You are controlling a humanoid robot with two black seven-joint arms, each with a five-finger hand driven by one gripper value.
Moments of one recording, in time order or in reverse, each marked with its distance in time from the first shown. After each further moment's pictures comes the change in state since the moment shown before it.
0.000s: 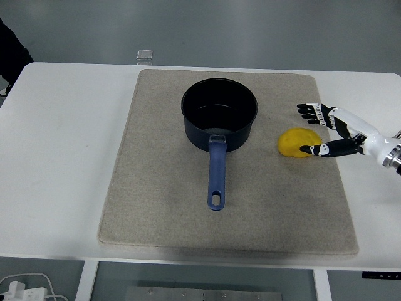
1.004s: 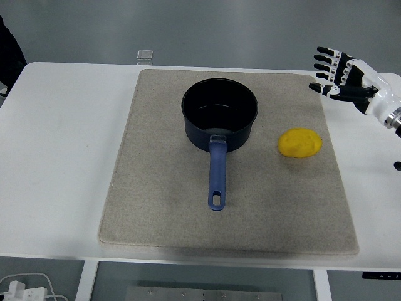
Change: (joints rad) left arm 0.000 0.000 0.000 0.002 0.000 0.002 0.000; right arm 0.073 0.075 0.128 -0.175 0.303 0.170 -0.058
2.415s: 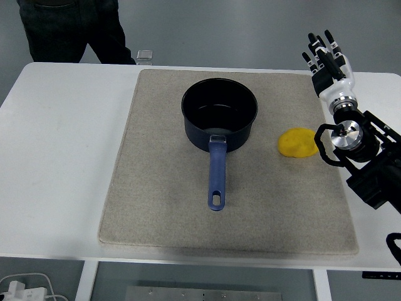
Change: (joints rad) left arm 0.000 0.000 0.000 -0.002 0.000 -0.001 0.000; right arm 0.009 0.539 0.437 -0.400 0.497 -0.155 -0.062
